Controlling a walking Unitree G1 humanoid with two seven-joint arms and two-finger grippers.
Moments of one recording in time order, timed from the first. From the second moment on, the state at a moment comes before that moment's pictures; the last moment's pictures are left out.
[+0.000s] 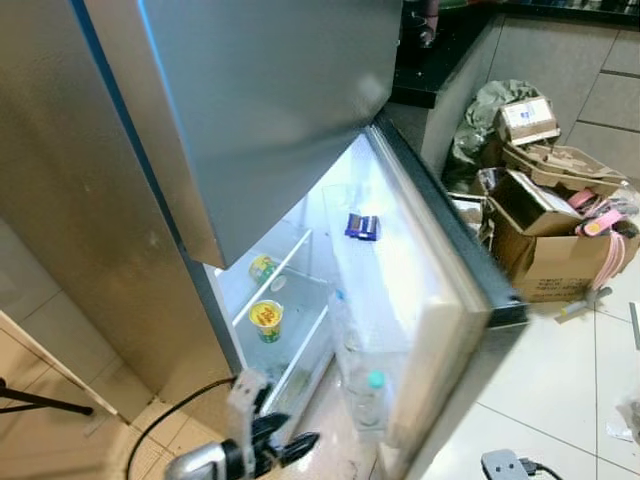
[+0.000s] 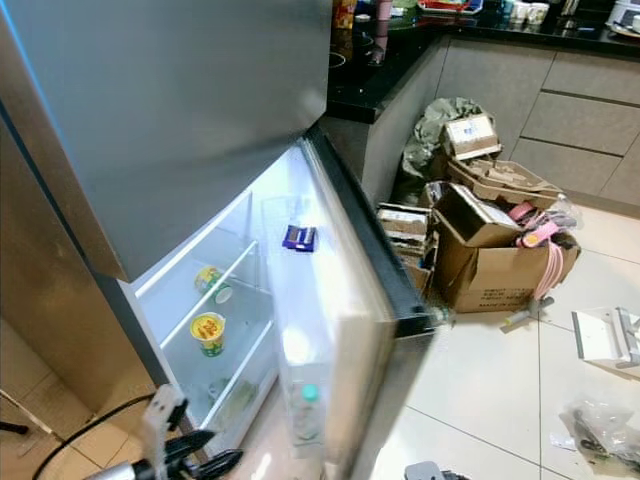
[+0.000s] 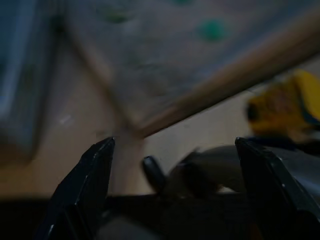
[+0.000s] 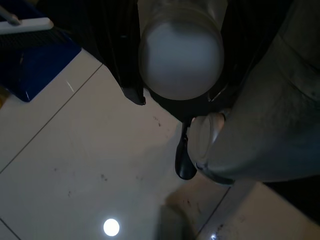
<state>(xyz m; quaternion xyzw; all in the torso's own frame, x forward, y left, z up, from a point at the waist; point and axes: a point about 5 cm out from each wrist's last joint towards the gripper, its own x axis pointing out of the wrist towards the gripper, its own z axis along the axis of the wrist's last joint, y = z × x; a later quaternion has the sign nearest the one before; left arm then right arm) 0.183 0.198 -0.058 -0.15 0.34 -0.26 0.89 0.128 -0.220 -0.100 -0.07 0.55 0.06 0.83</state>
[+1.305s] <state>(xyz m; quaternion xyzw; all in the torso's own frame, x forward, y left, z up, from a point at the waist) 0.104 0.212 -0.106 -0.03 0.53 -0.03 0.85 0.237 -0.148 -0.037 0.02 0.32 0.36 0.88</state>
